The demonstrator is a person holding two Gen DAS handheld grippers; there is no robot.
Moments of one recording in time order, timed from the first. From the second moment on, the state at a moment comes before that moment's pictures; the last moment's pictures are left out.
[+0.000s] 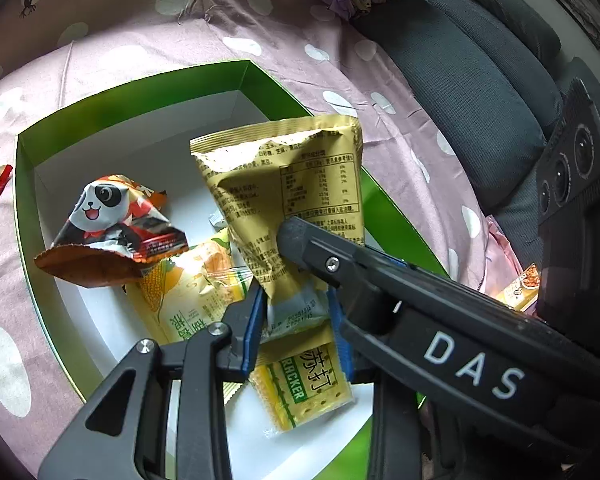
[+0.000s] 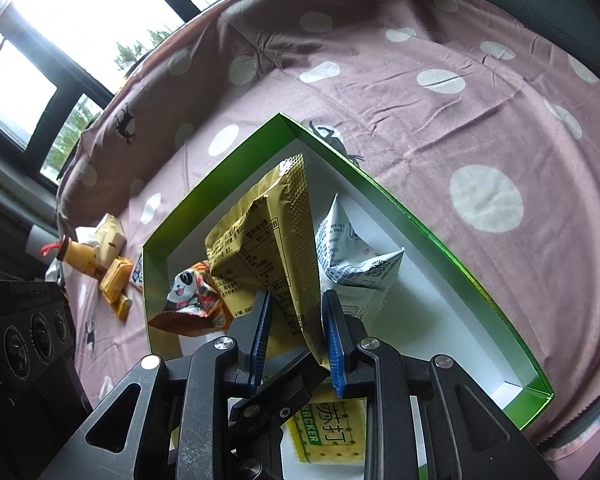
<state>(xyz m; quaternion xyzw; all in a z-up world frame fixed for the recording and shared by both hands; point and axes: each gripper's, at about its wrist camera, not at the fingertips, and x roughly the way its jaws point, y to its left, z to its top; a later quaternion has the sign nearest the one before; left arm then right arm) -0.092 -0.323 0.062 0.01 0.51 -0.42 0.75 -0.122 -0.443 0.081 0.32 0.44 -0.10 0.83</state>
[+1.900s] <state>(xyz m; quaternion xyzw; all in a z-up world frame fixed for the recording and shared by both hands) -0.047 0.095 0.124 -0.18 0.42 0.04 0.89 0.062 -0.181 0.107 0.22 0.50 0.03 0.84</state>
